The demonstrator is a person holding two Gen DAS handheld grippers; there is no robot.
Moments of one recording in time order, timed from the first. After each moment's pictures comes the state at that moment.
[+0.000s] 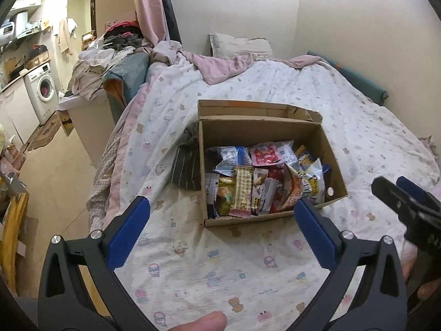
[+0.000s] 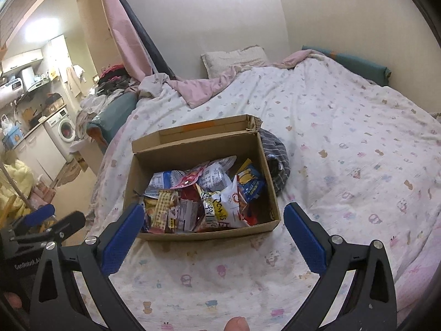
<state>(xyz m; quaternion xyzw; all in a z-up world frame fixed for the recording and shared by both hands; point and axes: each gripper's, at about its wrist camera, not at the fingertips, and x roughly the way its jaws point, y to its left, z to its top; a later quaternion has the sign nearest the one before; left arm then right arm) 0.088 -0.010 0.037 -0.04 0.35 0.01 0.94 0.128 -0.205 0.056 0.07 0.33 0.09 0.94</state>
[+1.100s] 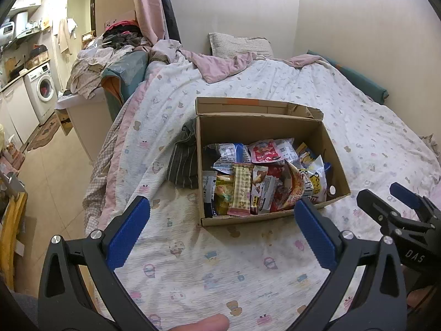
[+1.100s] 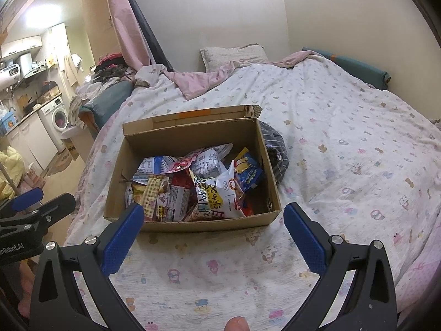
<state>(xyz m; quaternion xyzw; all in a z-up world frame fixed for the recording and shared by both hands) 0.093 -0.015 0.028 -0.04 0.35 0.01 0.94 0.132 -0.196 0.027 0.04 0.34 0.08 0.94</state>
